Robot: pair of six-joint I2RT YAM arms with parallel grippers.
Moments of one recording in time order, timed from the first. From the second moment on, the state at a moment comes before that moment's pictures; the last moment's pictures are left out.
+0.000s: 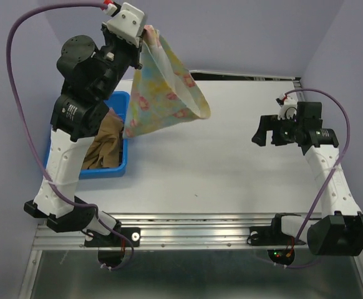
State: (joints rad) left arm -0.53 1.46 2.22 -0.52 -0.09 0.34; right arm -0.05 1.17 1.14 -0.78 -0.43 -0.03
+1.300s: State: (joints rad) left arm -0.64 1.91 1.84 -0.59 0.32 0.20; right arm -0.04 1.11 0.91 -0.64 -0.72 -0.04
